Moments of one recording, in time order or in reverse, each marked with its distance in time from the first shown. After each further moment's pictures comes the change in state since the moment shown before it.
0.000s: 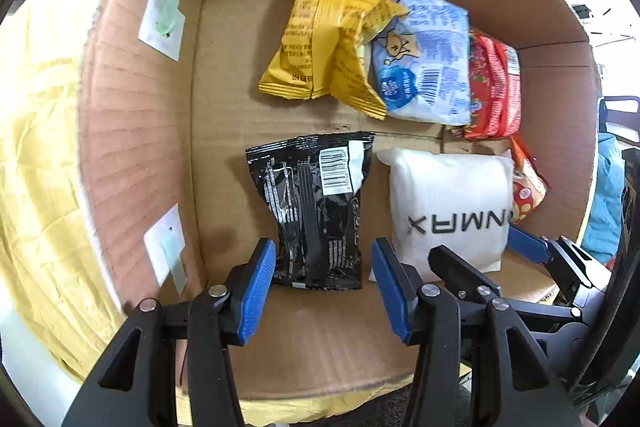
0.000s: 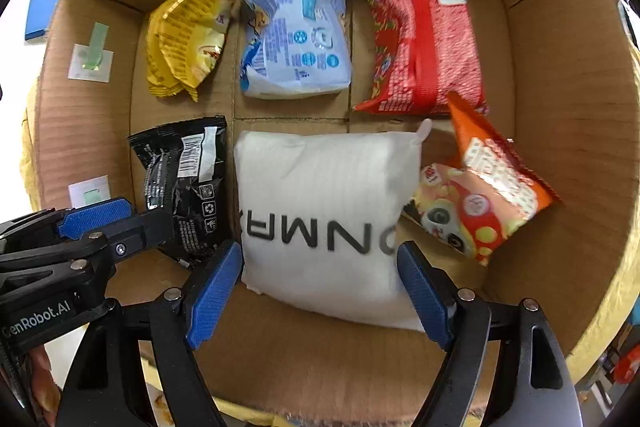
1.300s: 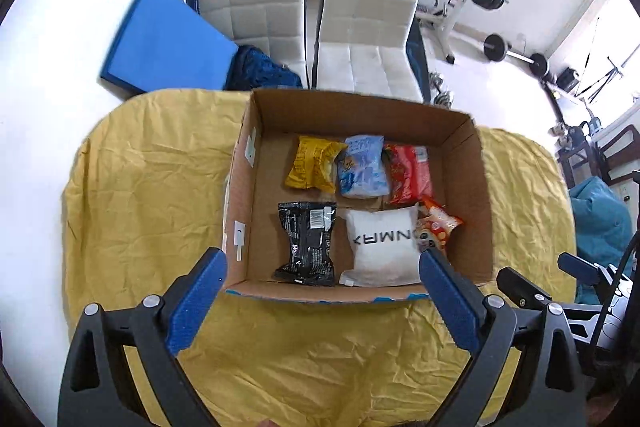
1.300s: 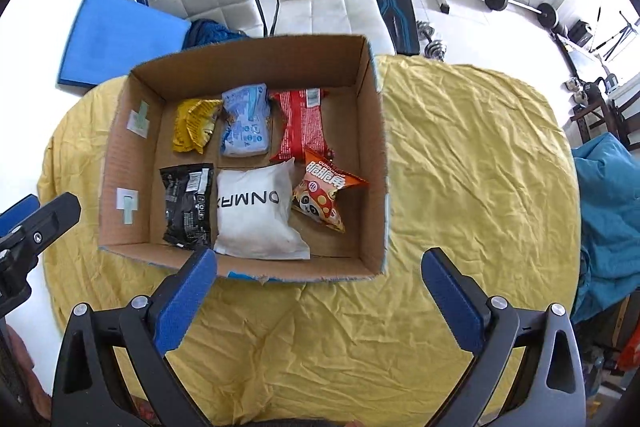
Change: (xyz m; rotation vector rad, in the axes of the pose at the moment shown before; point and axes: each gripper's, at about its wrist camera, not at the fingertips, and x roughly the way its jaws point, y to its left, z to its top) left arm -0.174 -0.062 -0.134 0.014 -0.562 0.115; right arm -0.176 -0.041 -0.110 0.033 -0.363 -0.151
